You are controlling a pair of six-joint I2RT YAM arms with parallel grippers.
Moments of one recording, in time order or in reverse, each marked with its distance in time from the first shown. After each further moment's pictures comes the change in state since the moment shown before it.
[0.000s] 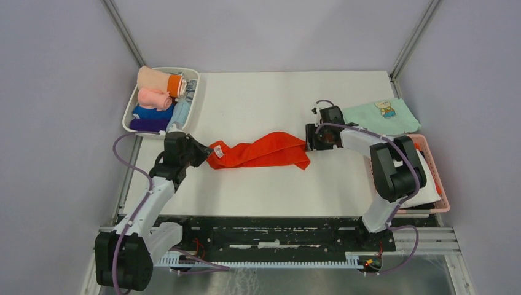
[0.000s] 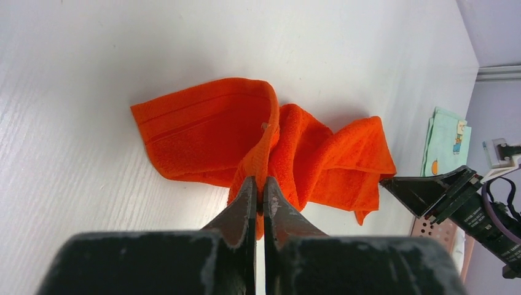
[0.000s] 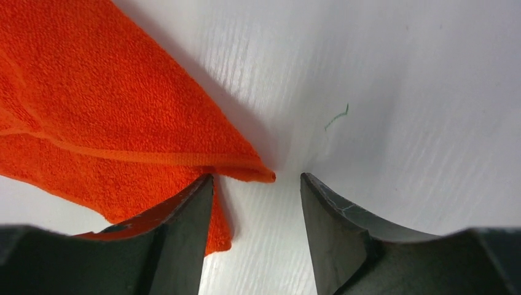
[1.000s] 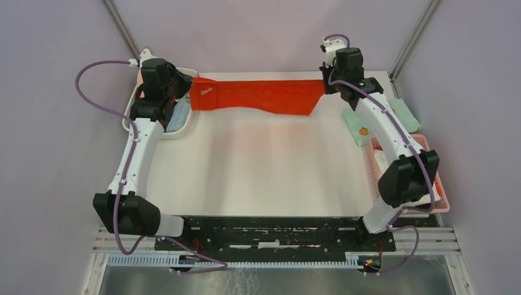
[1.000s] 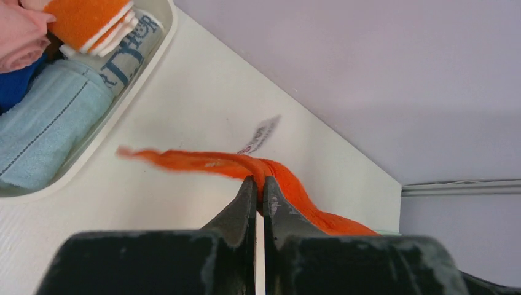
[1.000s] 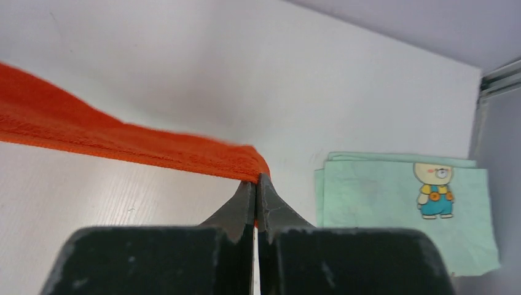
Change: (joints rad) left arm 0.059 0.437 0.899 -0.218 -0.185 0.074; right arm -0.029 0.000 0.663 -0.248 0.228 -0.309
